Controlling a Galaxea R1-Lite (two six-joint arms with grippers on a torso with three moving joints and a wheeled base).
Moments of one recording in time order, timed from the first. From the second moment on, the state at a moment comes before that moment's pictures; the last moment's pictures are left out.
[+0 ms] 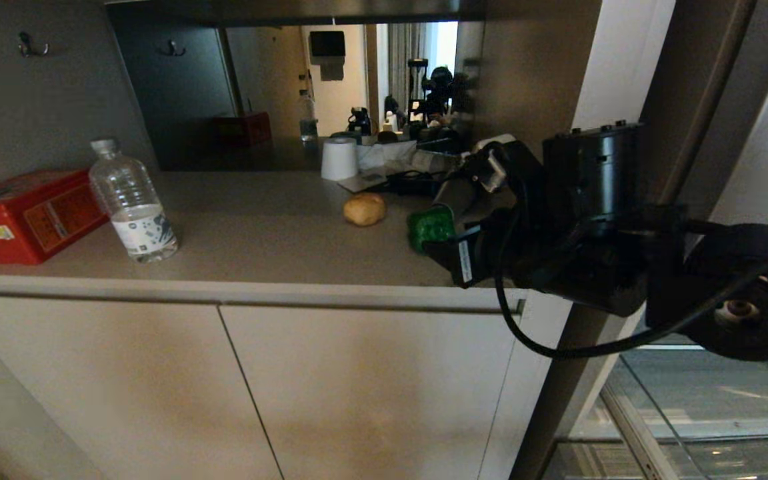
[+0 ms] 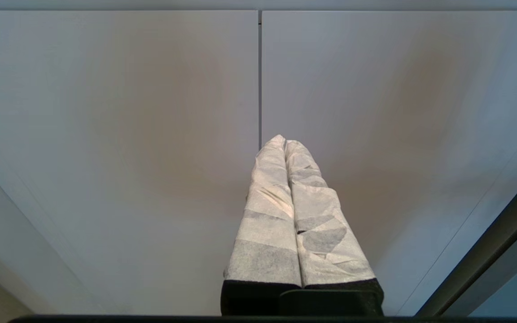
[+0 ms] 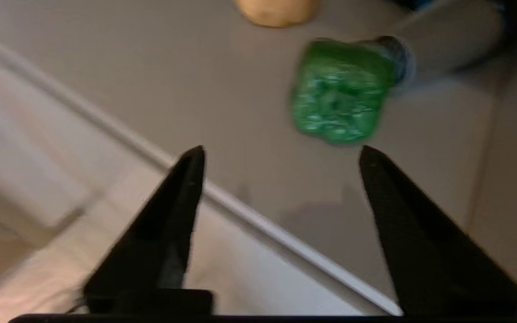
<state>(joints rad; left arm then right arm) 0.00 0.00 0.00 -0.02 0.00 -0.01 0.71 1.78 -1.25 -0.29 -0.23 -0.02</state>
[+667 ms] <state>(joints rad) 0.00 0.00 0.00 -0.02 0.00 -0.01 0.75 1.99 -1.52 -0.27 -0.51 -0.02</state>
